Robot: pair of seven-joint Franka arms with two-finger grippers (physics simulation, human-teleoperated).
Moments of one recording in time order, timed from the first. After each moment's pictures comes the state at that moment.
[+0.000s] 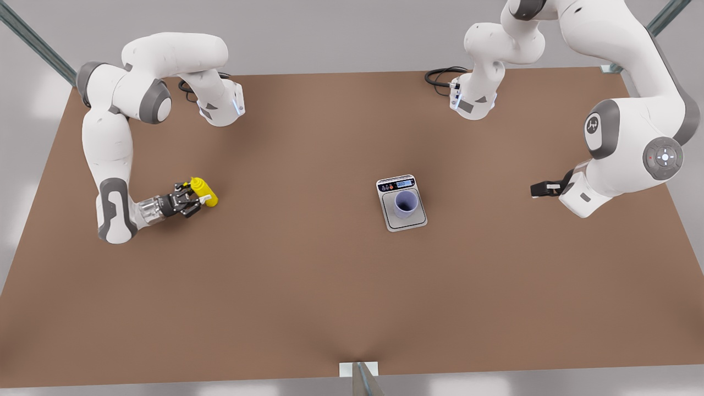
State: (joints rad) left arm -0.26 0.22 0.27 -1.49 -0.06 1.48 0.01; right arm -0.09 0.88 -0.39 -1.85 0.91 1.12 0.09
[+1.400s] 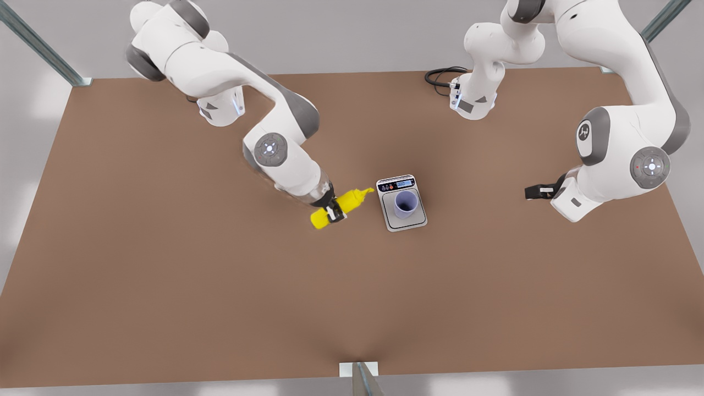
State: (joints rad) left arm -0.26 0.24 0.27 -1.50 -0.05 1.48 0.01; right arm 0.22 0.55 0.61 -1.37 -0.11 2.11 1.94
